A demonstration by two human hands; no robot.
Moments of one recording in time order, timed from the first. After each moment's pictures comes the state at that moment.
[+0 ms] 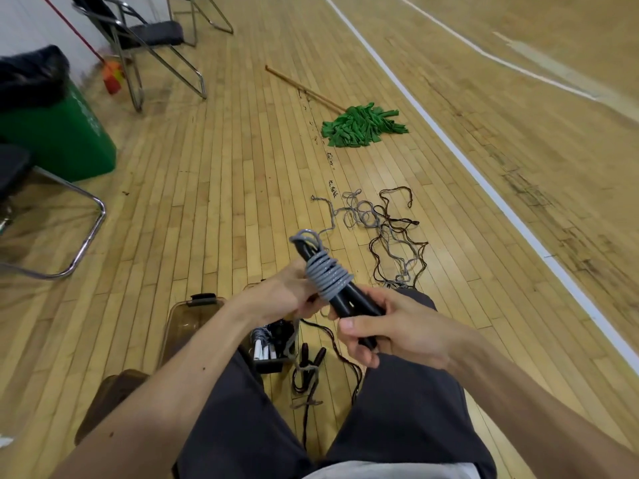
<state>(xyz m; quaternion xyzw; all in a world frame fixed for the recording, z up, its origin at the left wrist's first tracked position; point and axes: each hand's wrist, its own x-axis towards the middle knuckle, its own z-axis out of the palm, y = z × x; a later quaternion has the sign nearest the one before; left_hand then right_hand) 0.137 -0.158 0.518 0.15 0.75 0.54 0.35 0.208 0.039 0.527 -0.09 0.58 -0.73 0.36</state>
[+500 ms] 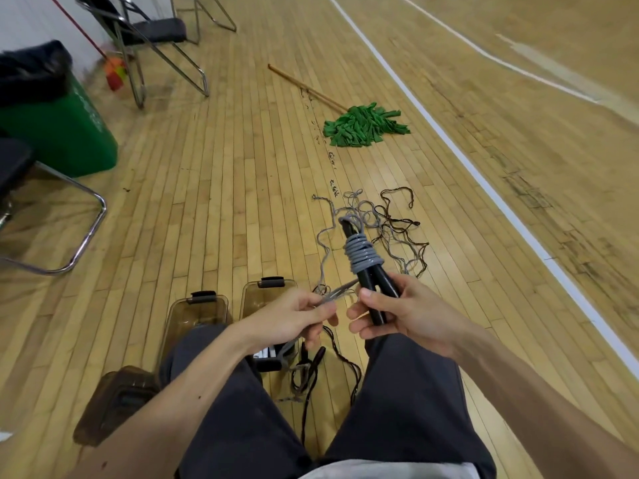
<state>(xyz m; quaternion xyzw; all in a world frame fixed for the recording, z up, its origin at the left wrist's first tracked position) 0.159 -0.171 0.486 0.15 0.75 0.52 0.38 0.199 0.053 0.511 0.06 0.61 -0.75 0.27</state>
